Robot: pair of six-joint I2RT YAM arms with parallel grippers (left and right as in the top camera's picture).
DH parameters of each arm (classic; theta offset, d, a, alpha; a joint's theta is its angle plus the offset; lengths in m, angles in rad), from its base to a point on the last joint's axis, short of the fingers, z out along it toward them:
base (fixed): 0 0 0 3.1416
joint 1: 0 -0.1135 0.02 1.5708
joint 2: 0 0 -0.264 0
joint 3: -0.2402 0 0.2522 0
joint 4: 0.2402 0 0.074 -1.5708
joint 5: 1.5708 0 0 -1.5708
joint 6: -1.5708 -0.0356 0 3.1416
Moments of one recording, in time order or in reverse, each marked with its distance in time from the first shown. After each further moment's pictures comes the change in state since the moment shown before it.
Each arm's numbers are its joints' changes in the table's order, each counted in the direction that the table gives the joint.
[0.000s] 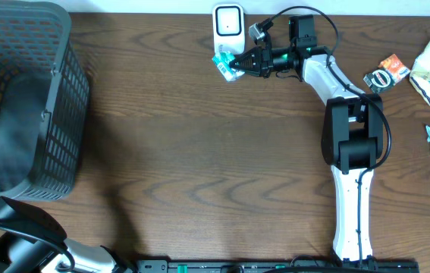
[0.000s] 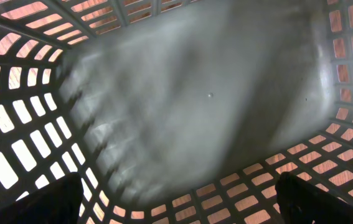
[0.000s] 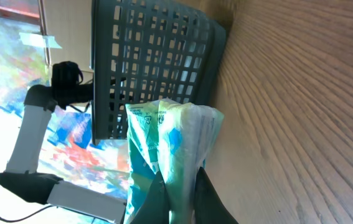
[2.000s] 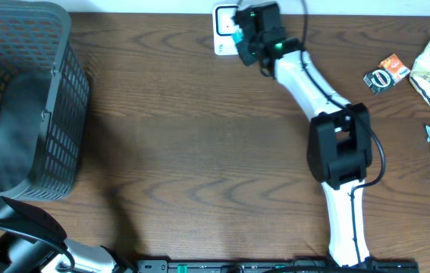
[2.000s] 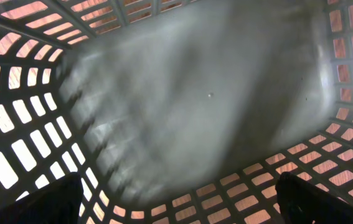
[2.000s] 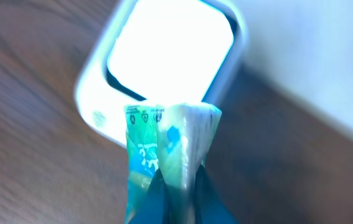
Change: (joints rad) left arm 0.000 0.000 0.000 0.000 0.000 0.000; right arm -0.209 -0.142 -0.024 0.031 1.530 0.755
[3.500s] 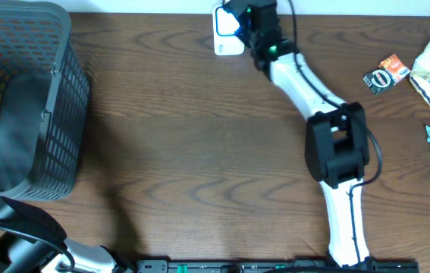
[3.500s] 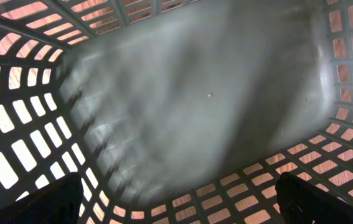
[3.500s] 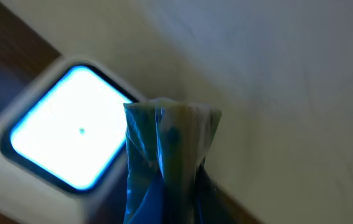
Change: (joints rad) left arm 0.000 0.000 0.000 0.000 0.000 0.000; right arm 0.019 0.012 0.000 -0.262 0.171 0.277
